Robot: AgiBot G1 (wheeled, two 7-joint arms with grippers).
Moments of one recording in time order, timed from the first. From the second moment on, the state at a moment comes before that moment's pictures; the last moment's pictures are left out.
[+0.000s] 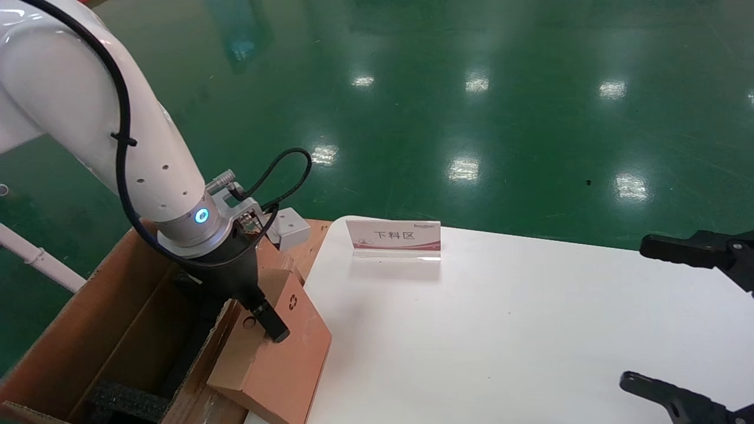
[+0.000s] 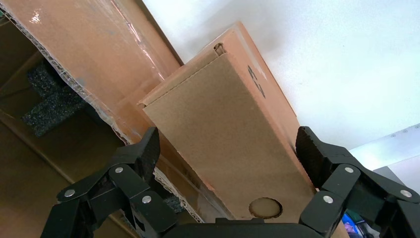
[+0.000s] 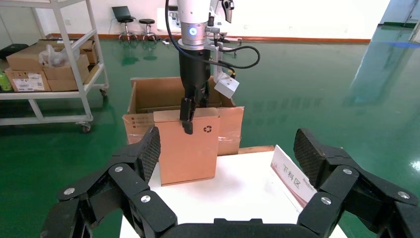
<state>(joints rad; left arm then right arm) -2.22 0.84 1.90 -1.35 1.48 1.41 -1.61 1.08 -0.61 -0.29 1.28 -0.73 -1.49 0.18</state>
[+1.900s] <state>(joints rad) -2.40 0.83 1.81 -1.30 1.48 1.41 -1.59 1.08 -0.61 -0.29 1.28 -0.73 -1.49 0.18</state>
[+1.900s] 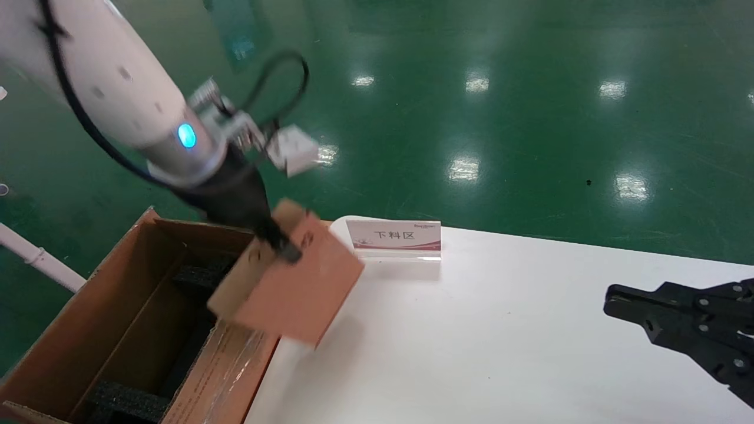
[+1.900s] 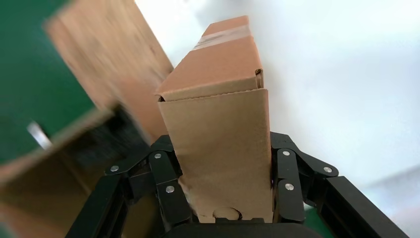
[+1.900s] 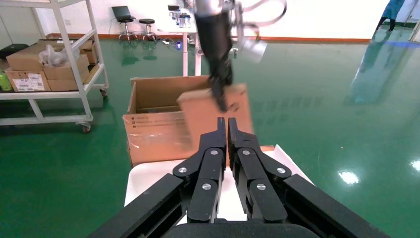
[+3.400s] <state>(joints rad) -2.85 0.89 2.47 -1.21 1.27 1.54 -1.43 1.08 -0.61 -0.29 1.28 -0.72 -1.49 0.18</state>
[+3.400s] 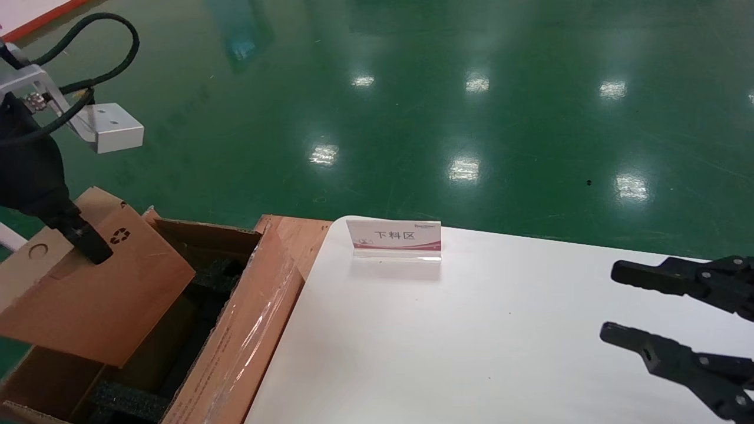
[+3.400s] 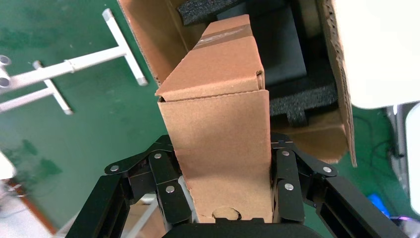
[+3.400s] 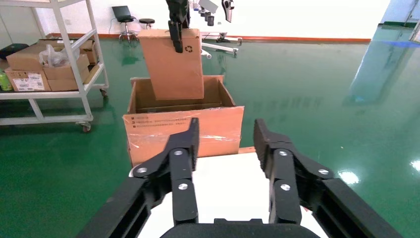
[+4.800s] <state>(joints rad) -2.33 0.91 2.48 -0.55 1.19 1.43 -1.11 1.08 -0.61 -0.29 1.28 -0.72 -1.49 0.18</state>
